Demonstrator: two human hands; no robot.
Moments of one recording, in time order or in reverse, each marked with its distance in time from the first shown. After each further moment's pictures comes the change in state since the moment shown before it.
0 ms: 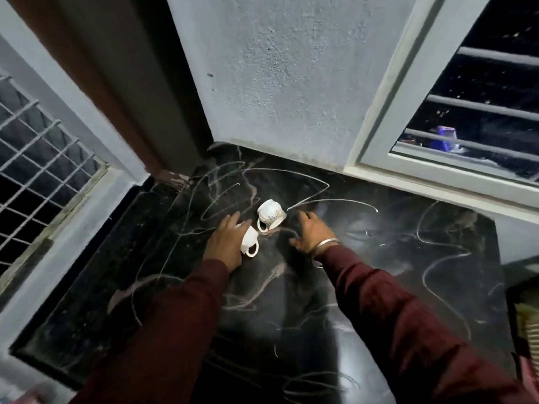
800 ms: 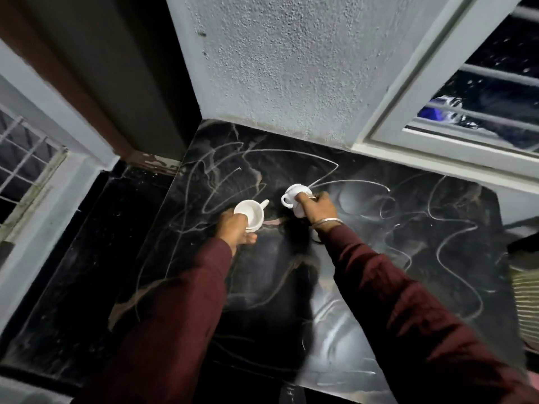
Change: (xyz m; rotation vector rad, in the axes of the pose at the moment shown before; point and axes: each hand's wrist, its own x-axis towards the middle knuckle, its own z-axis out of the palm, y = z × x) left_hand 0.053 -0.028 0.007 -1.256 -0.187 -0.689; right_hand 0.053 -0.033 0.026 0.806 0.248 0.594
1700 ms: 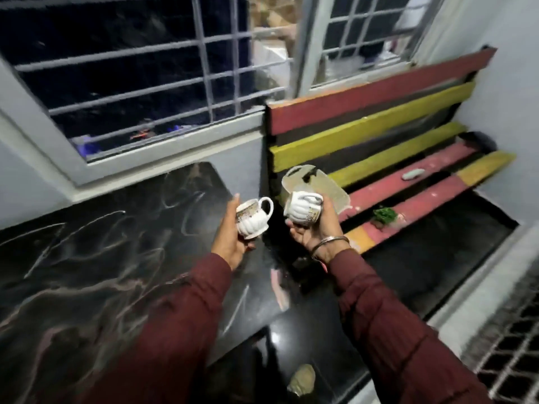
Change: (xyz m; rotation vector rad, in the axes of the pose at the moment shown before) left_hand -0.348 -0.089 0.452 0.018 -0.882 0.092; right_hand -0.208 0.307 -0.484 1.328 0.307 0.094
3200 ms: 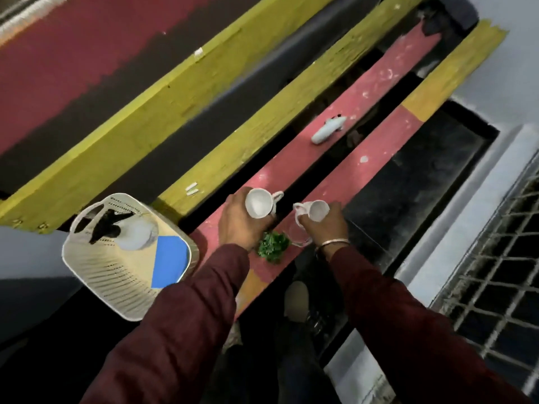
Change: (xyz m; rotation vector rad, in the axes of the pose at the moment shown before) left_hand 0.429 -0.275 0.496 1.249 0.022 0.310; right_hand 0.369 -0.265 -0.515 -0.769 0.652 -0.067
